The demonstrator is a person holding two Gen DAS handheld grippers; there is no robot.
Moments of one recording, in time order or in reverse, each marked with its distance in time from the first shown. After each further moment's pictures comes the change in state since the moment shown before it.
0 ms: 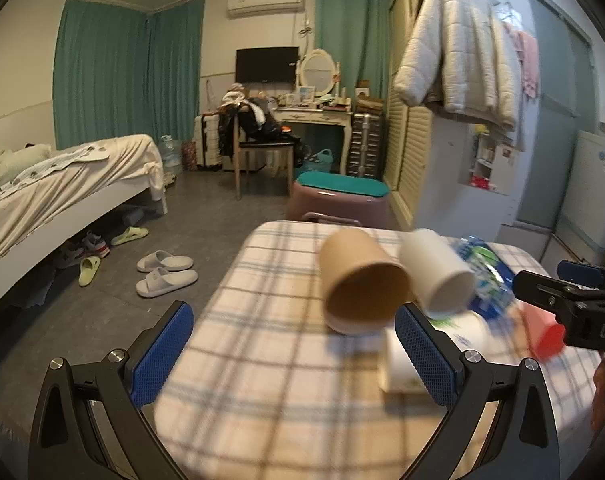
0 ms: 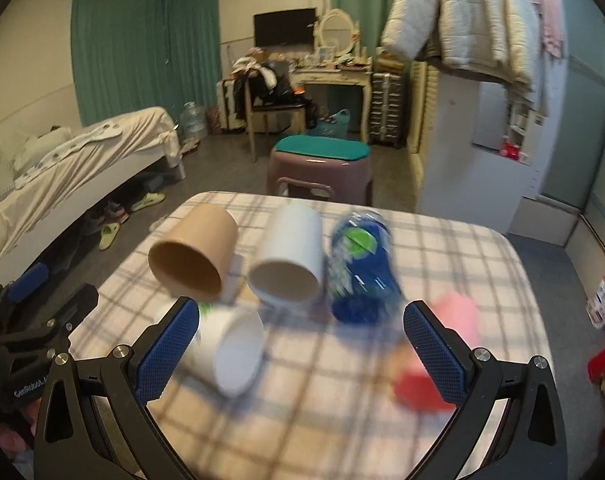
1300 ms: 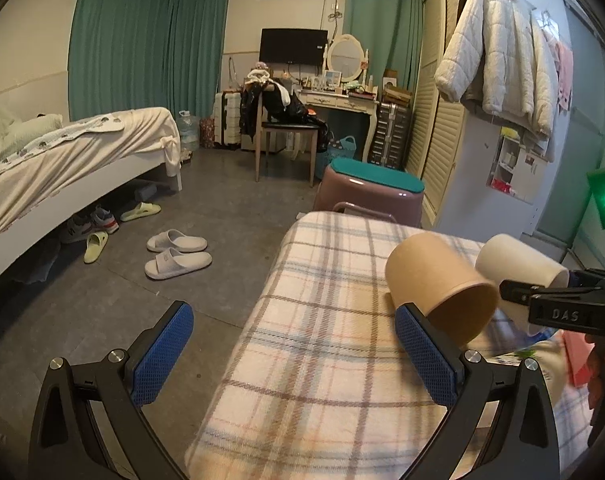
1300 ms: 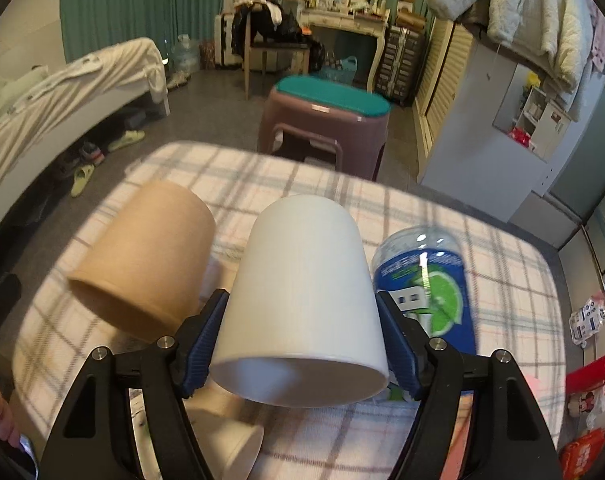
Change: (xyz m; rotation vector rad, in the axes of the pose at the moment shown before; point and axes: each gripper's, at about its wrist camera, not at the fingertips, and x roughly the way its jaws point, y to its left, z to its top) left arm 0.047 0.051 0.009 -0.081 0.059 0.024; right arm 0.114 0.024 0.040 -0.091 0.206 -0.079
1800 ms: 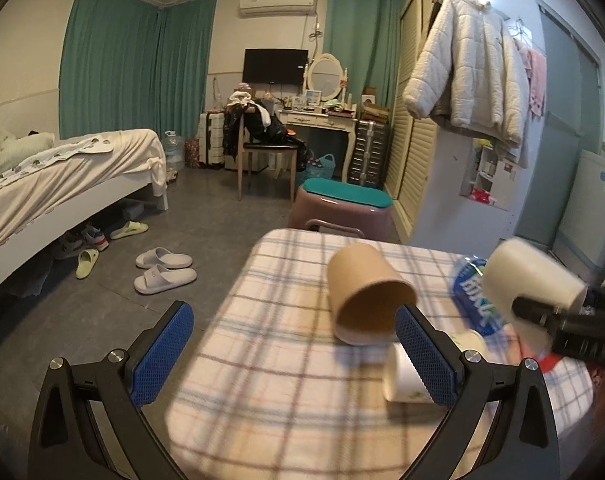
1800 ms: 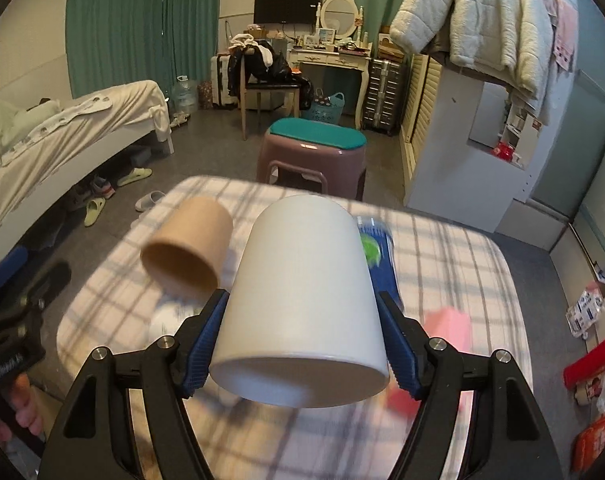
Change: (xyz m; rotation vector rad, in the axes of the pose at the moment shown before) left arm -0.063 -0.039 -0.010 0.029 -0.059 -0.057; right arm -0.111 -0.017 -0.060 0.054 -0.123 0.002
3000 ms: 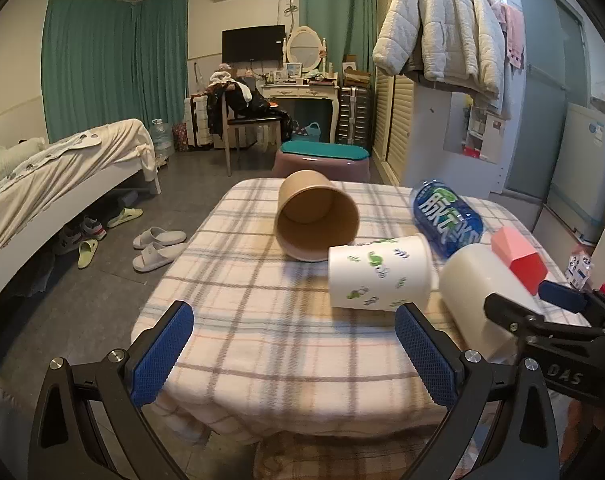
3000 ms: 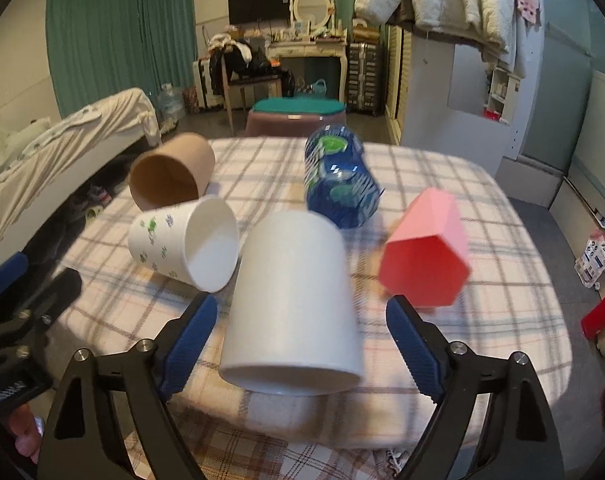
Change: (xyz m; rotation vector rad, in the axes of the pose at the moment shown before) left arm -0.030 -0.056 -0.052 0.094 0.097 0.009; right arm -0.008 -0.028 -0.089 0.112 -0.009 0.010
